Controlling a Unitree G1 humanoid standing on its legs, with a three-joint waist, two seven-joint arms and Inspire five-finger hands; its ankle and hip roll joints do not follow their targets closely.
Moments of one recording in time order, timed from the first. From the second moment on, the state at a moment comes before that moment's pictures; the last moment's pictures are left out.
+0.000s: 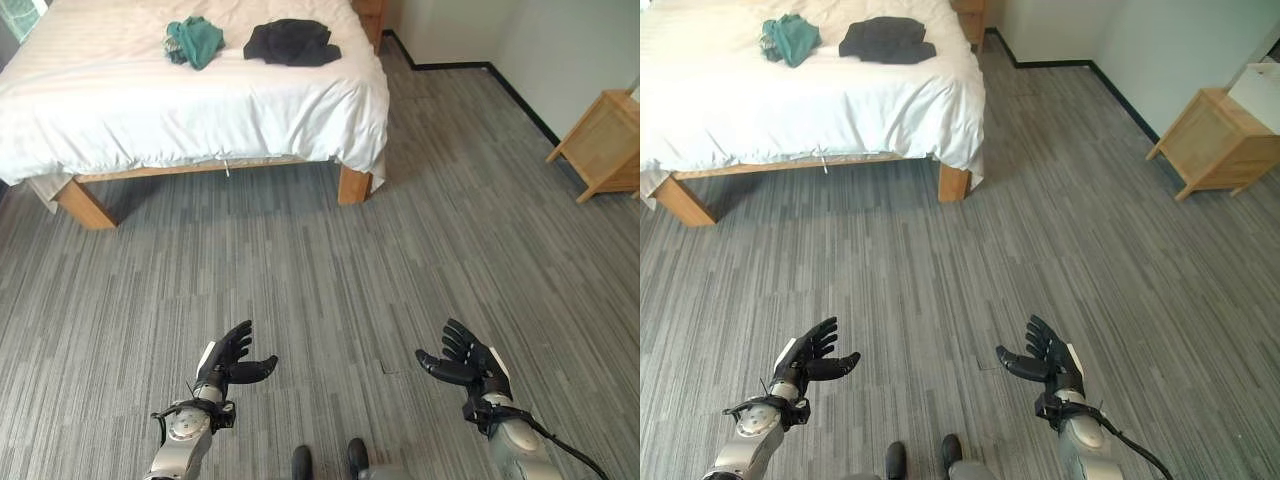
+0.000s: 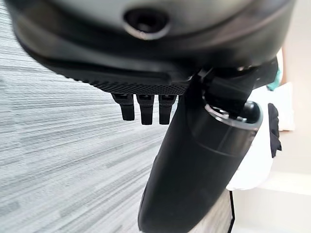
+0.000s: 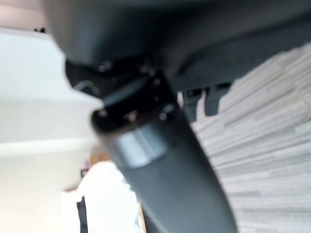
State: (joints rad) left arm 0.01 0.35 -0.14 0.55 -0.32 -0.15 0.01; right arm 0.13 -0.36 -0.01 0.40 0.43 -0.14 0.00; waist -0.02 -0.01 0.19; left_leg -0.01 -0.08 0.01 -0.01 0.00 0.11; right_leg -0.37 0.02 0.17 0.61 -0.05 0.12
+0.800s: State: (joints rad) left arm -0.10 0.29 -0.18 0.43 -0.43 -0.16 -0.01; right arm 0.14 -0.36 -0.08 0.33 0.53 -0.17 -0.03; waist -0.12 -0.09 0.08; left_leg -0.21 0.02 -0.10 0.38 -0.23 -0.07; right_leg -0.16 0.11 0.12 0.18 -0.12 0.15
